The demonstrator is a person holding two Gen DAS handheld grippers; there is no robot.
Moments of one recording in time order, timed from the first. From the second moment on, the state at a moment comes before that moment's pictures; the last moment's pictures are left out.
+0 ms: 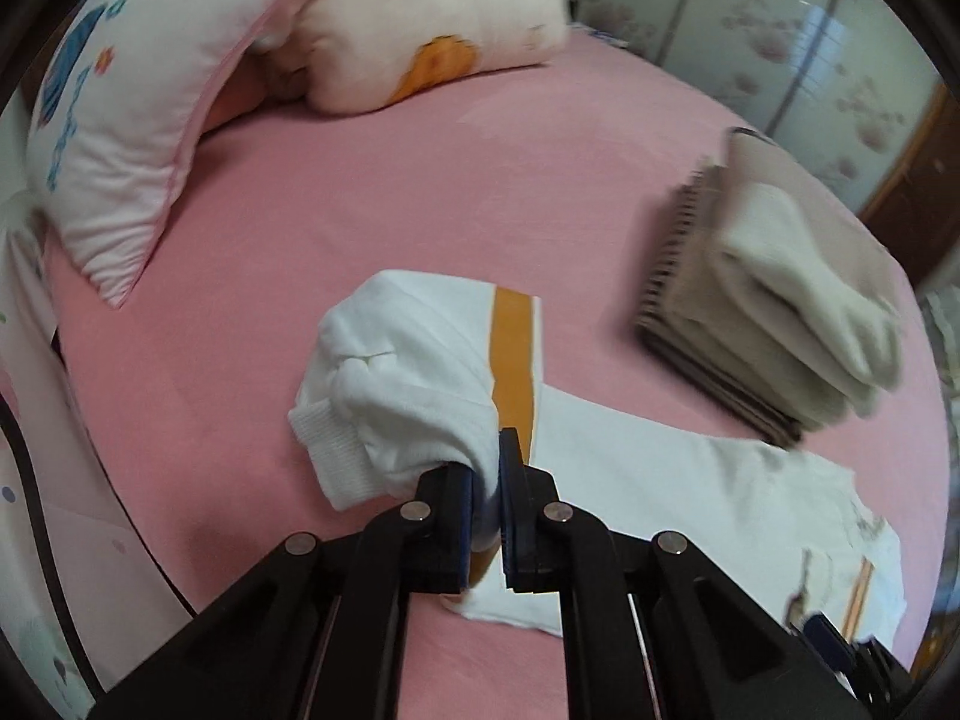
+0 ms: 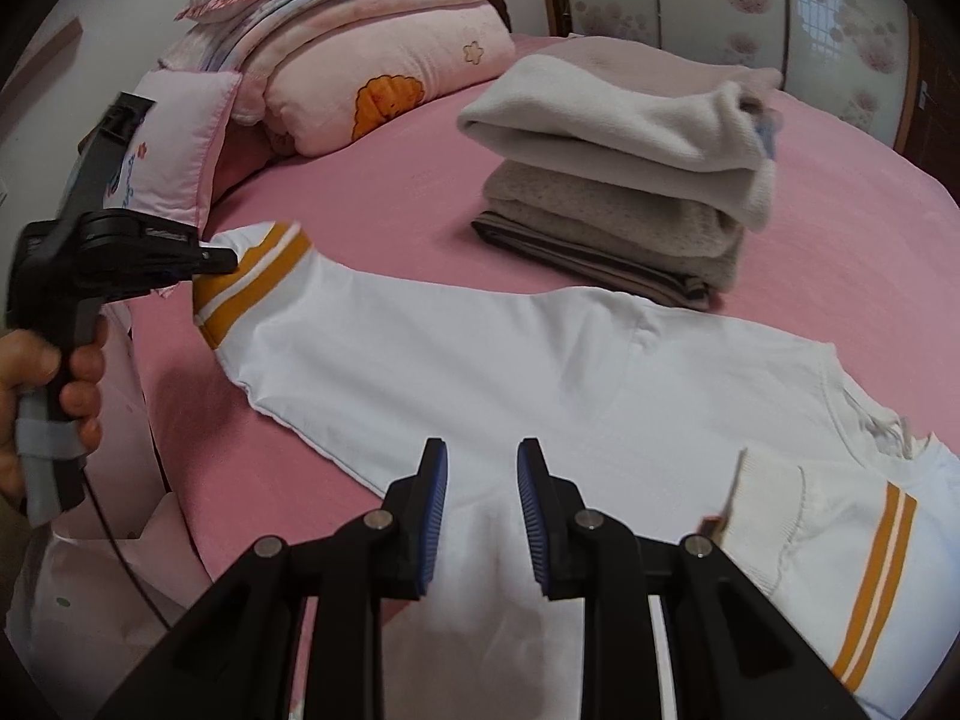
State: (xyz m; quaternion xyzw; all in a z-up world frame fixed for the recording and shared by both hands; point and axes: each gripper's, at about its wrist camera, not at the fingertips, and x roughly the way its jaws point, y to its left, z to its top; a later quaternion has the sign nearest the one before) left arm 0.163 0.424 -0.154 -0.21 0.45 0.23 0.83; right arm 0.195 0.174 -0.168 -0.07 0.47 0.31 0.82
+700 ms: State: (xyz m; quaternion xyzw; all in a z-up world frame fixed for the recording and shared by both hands) left arm 0.141 0.107 -0.223 -0.07 0.52 0.01 0.85; right arm 0.172 -0.016 -0.172 0.00 0.49 0.19 0.85
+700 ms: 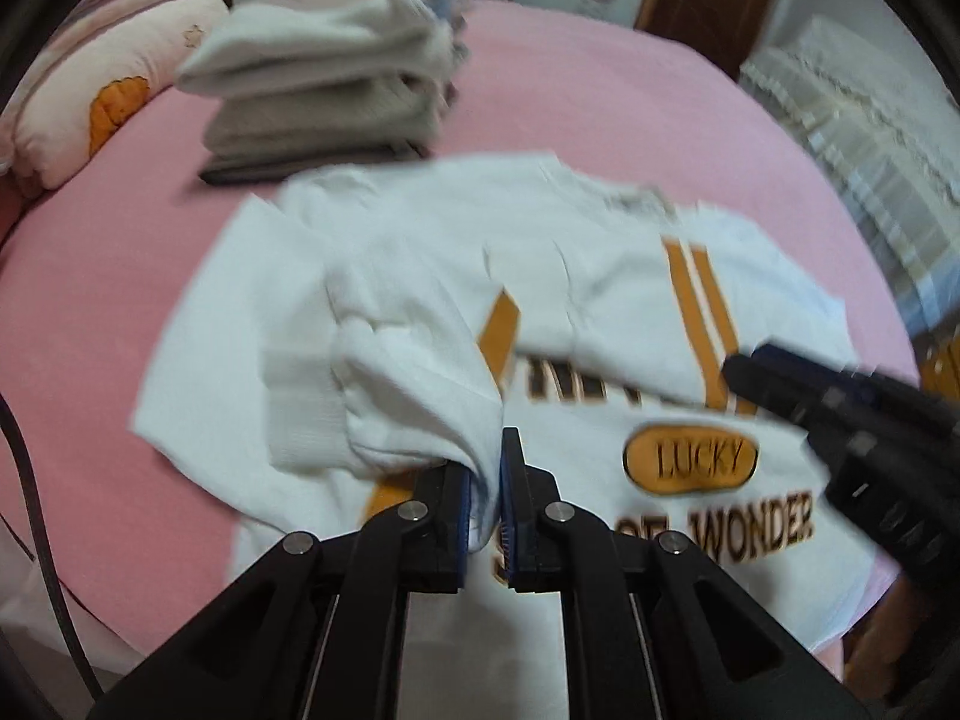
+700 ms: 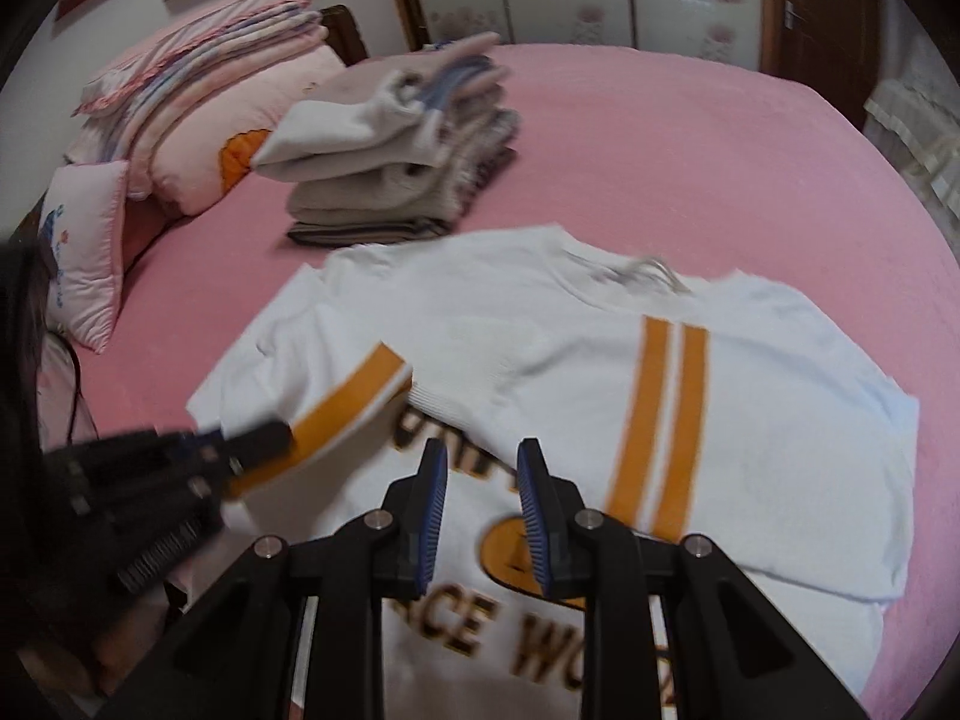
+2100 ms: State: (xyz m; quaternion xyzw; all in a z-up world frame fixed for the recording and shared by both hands) left arm 0.051 0.268 -0.238 -0.06 0.50 0.15 0.85; right arm 0.143 0.165 -0.204 -0.21 0.49 0.35 0.77
